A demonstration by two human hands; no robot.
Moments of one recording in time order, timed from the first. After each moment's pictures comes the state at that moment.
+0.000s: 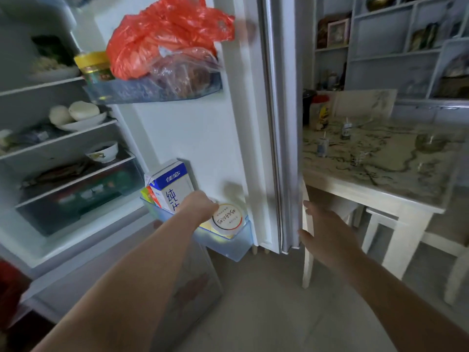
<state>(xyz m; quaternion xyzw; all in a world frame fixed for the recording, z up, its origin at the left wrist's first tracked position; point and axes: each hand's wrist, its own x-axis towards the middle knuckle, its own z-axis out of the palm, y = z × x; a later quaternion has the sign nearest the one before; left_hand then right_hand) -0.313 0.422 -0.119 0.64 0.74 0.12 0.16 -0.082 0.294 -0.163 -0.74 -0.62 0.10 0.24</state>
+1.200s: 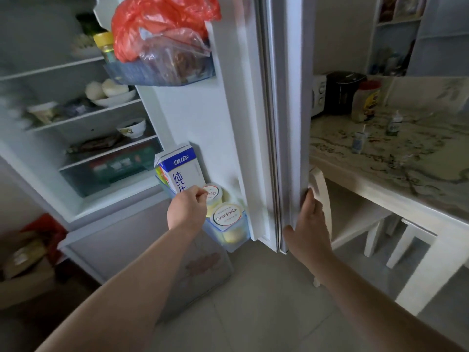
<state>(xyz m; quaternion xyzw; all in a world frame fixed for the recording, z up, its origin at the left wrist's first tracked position) -0.309 0.385 -0.149 0.57 0.76 0.30 0.03 -0.081 0.343 -0.196 -0.68 -0.62 0.17 0.35</state>
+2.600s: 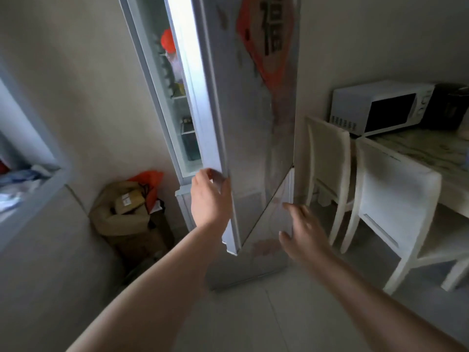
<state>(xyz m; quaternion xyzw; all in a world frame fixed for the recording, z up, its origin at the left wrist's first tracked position) -0.521 0.205 -0.125 0.43 0.73 0.53 0.00 -0.341 0.222 -0.188 -0.51 -0.79 0.15 0.29</state>
